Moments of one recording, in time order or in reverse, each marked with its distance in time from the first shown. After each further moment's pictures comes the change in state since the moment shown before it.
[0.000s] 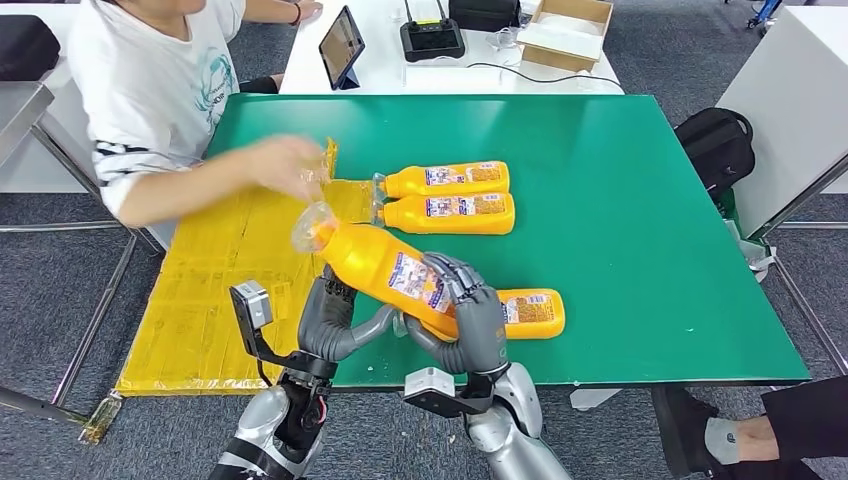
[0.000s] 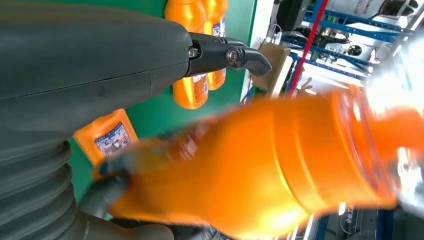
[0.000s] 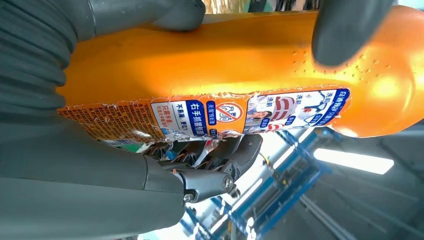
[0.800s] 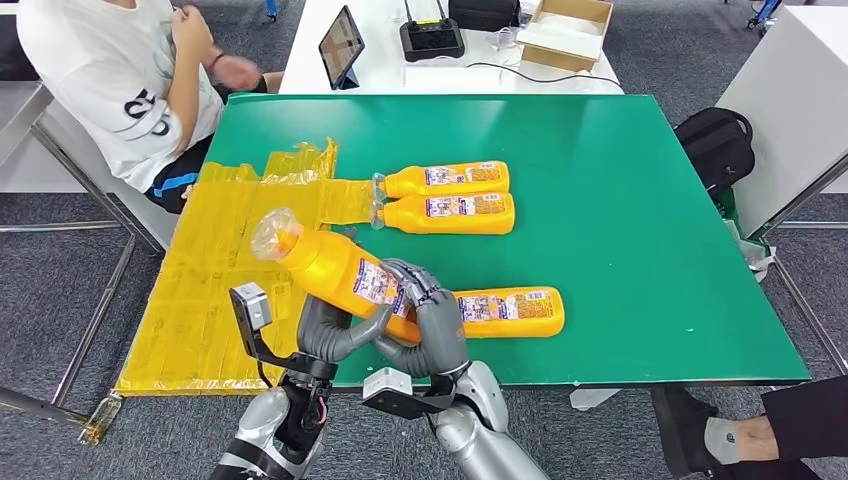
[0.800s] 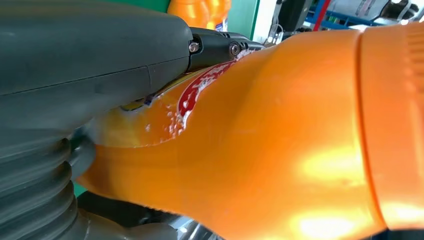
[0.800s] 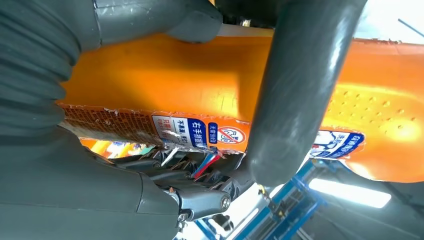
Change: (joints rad) left arm 0.000 0.000 -0.004 0.016 0.014 -0.006 0.004; right arm -0.075 0.072 0.098 0.184 -0.008 0.036 0.003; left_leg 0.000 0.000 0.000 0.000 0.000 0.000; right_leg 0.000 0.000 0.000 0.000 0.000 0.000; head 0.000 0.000
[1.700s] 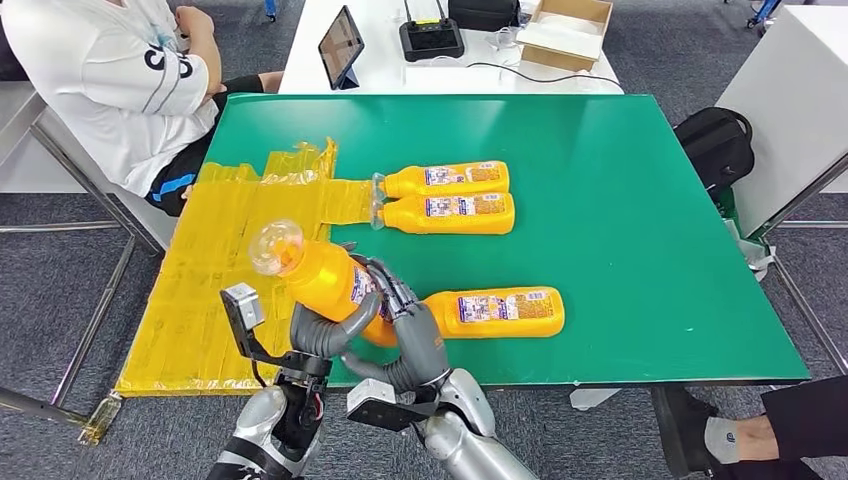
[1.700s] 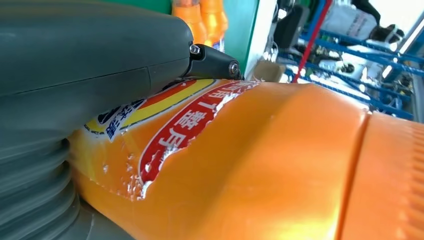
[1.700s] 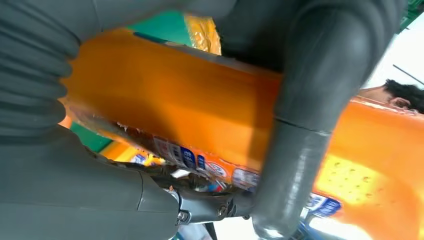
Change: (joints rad) left arm -0.008 0.000 0.023 0.009 -0.020 0.060 -0.041; right arm -0.022 0.015 0.074 0.089 -0.069 0.045 -0.007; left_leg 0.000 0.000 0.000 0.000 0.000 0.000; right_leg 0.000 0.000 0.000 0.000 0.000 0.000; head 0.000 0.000
